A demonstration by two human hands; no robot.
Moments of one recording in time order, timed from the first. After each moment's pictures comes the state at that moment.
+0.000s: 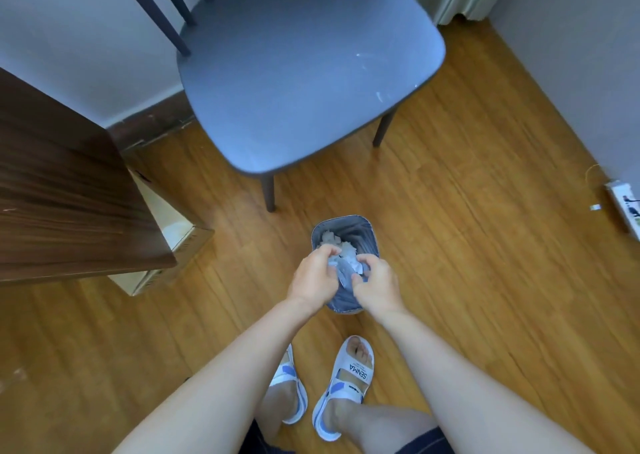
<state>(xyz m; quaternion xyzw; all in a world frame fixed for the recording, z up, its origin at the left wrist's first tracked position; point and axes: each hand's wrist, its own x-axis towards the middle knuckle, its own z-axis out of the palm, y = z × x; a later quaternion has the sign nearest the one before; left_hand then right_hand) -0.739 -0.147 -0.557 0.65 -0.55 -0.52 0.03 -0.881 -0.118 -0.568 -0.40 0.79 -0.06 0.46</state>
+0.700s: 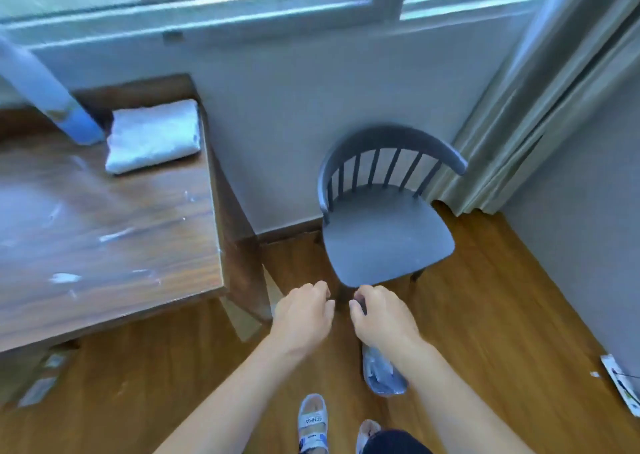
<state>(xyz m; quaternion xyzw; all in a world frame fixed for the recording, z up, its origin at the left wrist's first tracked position) -0.569 -0.139 -0.080 0.71 -0.66 -0.24 0.02 -0.725 -0.160 -0.067 -0.71 0.65 0.01 0.28</state>
